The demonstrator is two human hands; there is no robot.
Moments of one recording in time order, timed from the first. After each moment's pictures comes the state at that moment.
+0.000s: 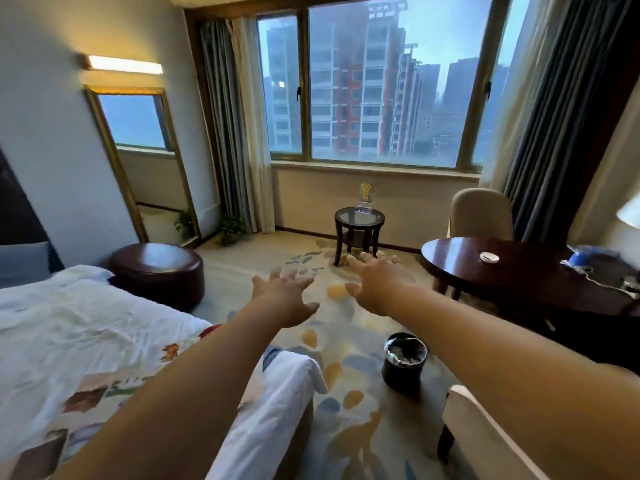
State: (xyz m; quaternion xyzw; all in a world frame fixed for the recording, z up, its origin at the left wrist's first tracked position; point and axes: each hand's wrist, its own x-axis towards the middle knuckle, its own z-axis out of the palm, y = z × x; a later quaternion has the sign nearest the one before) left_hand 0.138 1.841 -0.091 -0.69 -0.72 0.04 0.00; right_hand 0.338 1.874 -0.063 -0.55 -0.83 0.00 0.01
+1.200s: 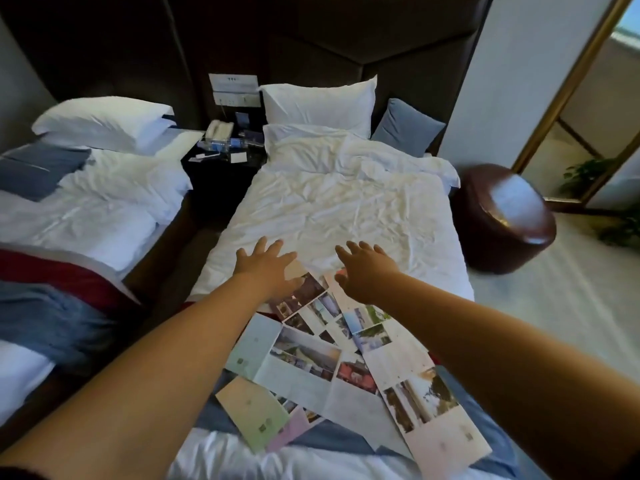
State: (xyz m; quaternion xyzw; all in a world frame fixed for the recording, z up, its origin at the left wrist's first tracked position) left_hand -0.331 1.745 -0.228 -0.10 -0.98 0.08 -0.16; right_hand -0.314 1.964 -0.220 0.13 -0.99 0.01 -0.11
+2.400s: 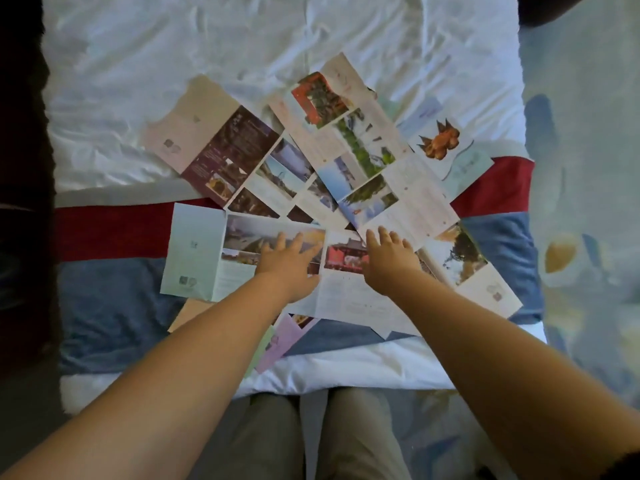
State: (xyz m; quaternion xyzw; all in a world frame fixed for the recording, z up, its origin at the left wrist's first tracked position) left_hand -0.385 1.835 -0.611 -0.25 -0.85 0.09 -0.45; right_hand -0.330 2.031 -0.624 -0.12 -0.89 0.10 -0.43
